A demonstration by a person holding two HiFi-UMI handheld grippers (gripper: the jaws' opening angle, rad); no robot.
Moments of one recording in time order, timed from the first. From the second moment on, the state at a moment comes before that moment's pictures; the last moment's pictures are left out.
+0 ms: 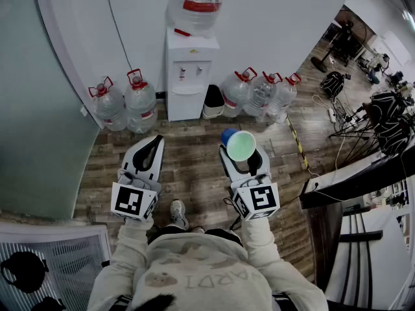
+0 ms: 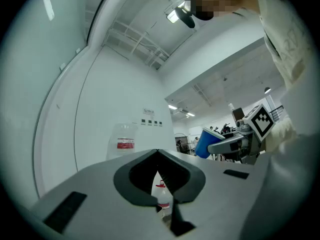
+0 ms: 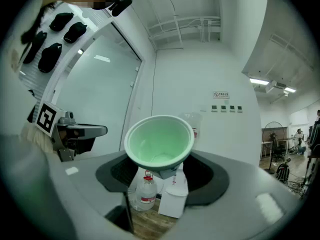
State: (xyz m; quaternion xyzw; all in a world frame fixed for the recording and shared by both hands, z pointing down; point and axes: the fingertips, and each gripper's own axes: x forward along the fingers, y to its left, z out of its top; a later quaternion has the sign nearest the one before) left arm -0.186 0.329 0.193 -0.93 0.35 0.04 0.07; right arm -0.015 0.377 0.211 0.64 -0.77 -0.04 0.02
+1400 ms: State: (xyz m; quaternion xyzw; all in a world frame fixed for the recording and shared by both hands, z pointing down) left arm -0.127 0.167 0.204 -0.94 0.32 0.03 0.08; right arm 0.039 0.218 0.229 0.66 -0.75 -0.04 0.01
